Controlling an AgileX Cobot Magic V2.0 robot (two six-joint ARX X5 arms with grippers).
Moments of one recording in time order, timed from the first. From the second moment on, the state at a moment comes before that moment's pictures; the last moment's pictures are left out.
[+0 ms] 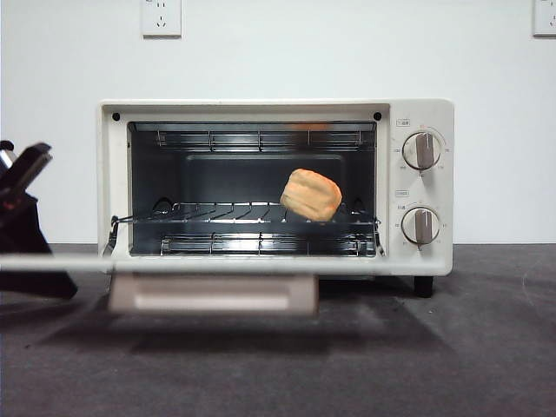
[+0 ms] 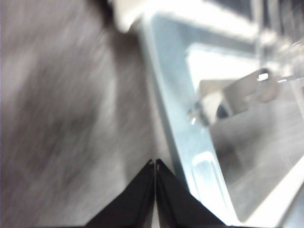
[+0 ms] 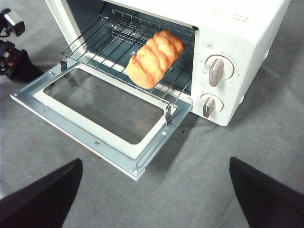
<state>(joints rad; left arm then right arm) -0.02 1.51 0.63 -0.12 0.77 -0.20 0.65 0.60 0.88 -0.83 0.00 0.16</state>
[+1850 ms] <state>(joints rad) 0.00 1.27 0.63 0.29 0.84 -0.53 0.65 0.60 0.88 -0.80 0.00 0.19</state>
